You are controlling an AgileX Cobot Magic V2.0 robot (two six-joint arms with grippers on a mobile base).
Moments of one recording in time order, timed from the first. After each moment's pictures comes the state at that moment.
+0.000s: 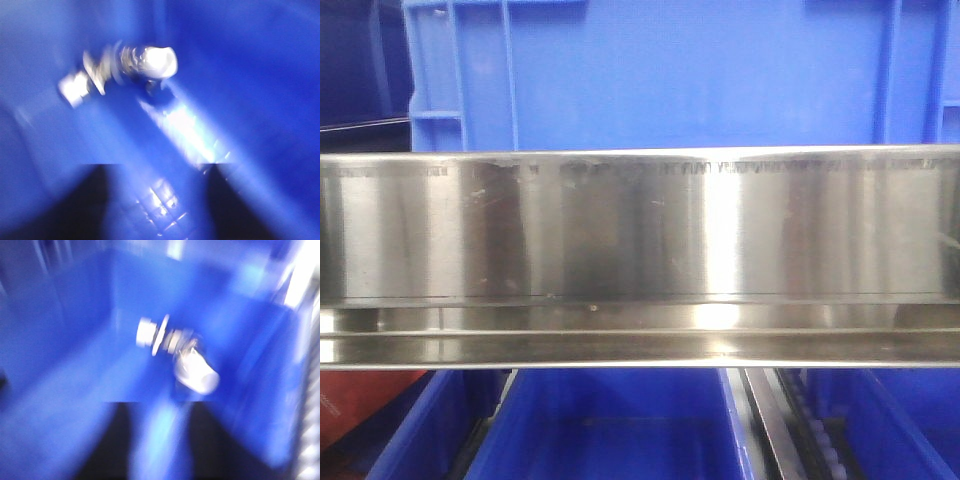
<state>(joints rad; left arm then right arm) -0.49 1.70 -2.00 -0.04 1.01 0.08 0.37 1.45 -1.74 0.21 0.87 -0.21</state>
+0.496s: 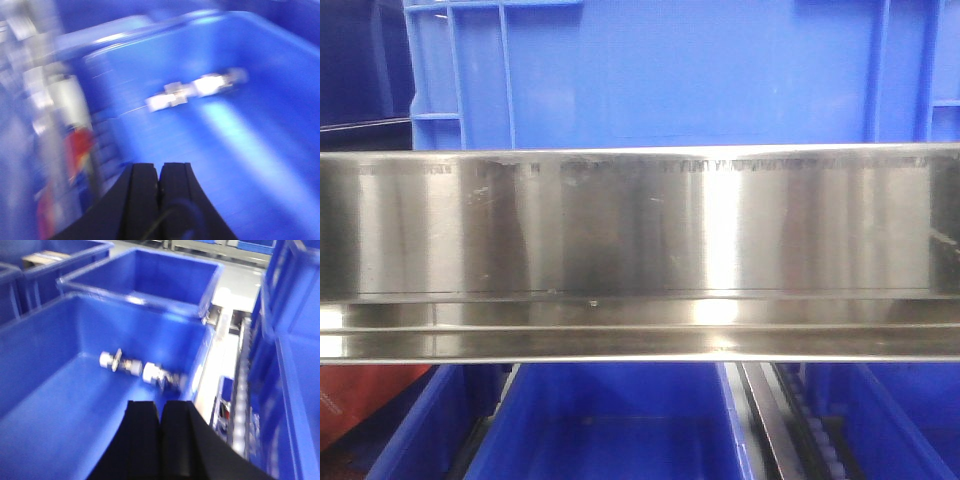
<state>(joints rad) -0.35 1.28 -1.66 0.10 0.92 -0.05 0.26 1.11 -1.47 0.17 0.79 -0.18</state>
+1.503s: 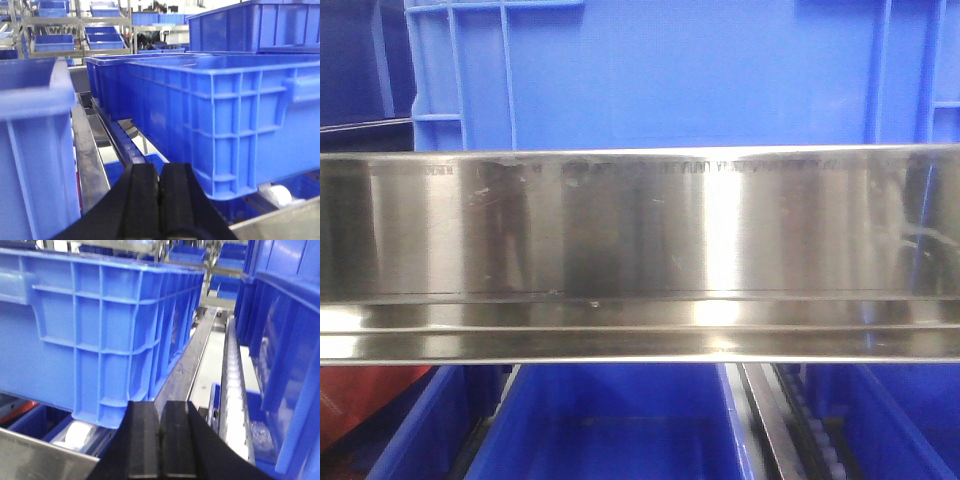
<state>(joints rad) -0.34 0.06 -0.39 0.09 0.41 -0.06 0.26 0.11 -0.38 0.16 0.45 -0.18</state>
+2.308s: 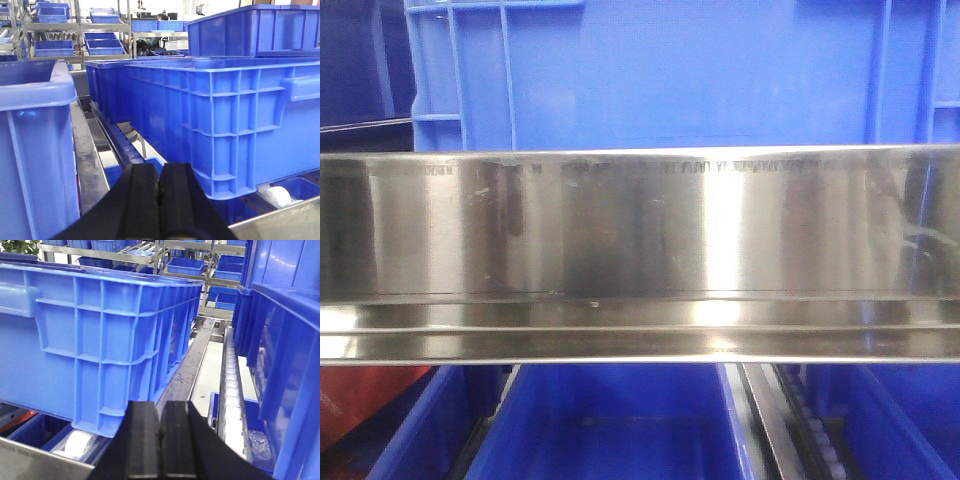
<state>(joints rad) -0.34 0.05 -0.39 0.08 0.40 -0.06 0.26 0.10 -0.38 0.16 0.43 -0.18</state>
